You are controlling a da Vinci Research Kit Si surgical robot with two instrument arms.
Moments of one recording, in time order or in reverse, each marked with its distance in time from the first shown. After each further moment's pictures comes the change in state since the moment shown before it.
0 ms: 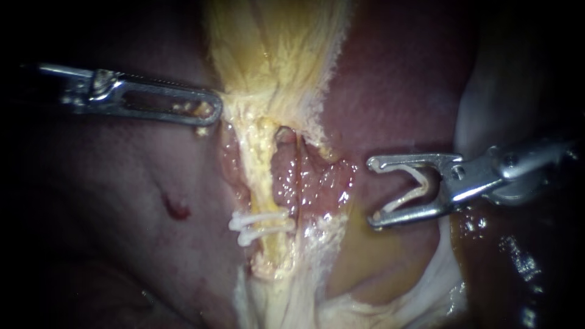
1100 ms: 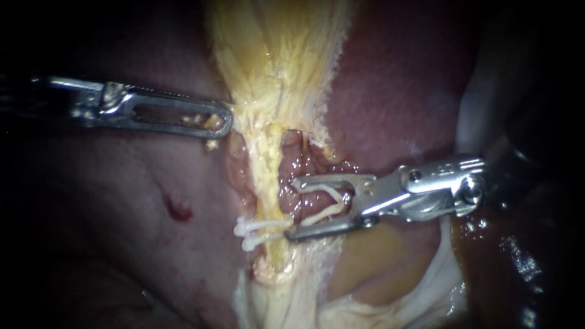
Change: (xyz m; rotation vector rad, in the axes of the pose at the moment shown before) right arm -0.002 0.001 0.012 0.028 0.052 0.188; left arm 0.001 -0.001 0.001 0.000 -0.002 0.000
